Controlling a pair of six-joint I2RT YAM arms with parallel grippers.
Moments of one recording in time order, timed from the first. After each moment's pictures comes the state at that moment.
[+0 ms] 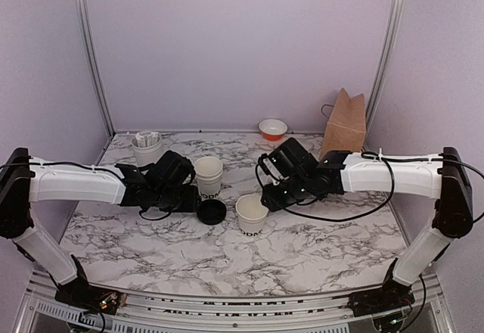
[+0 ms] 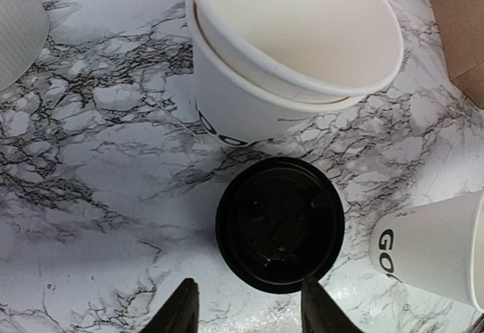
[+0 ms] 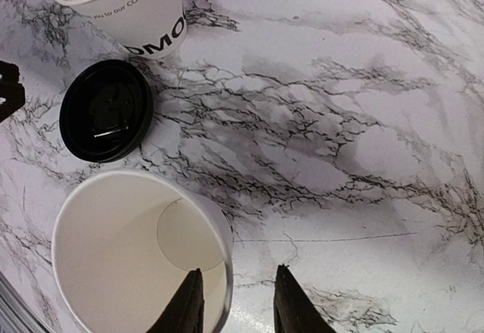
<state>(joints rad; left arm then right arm) -0.87 1.55 0.94 -0.29 -0.21 -0.69 0.91 1.62 1.17 -0.50 0.12 0.39</state>
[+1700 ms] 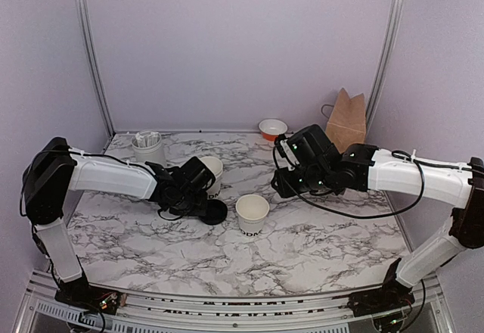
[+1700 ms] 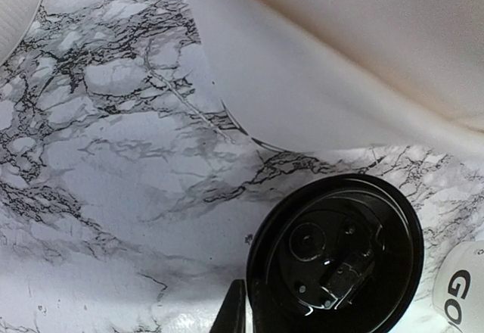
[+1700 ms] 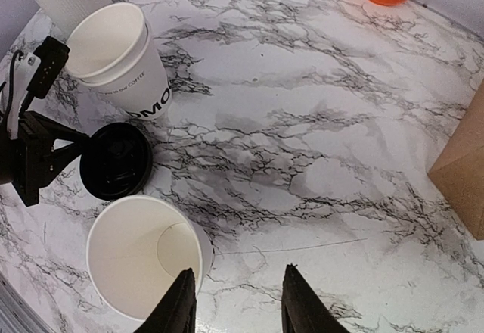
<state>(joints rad) -0.87 1.81 1.12 -0.41 -0.29 -0.72 0.89 1.44 1.15 -0.51 0.23 0.42</state>
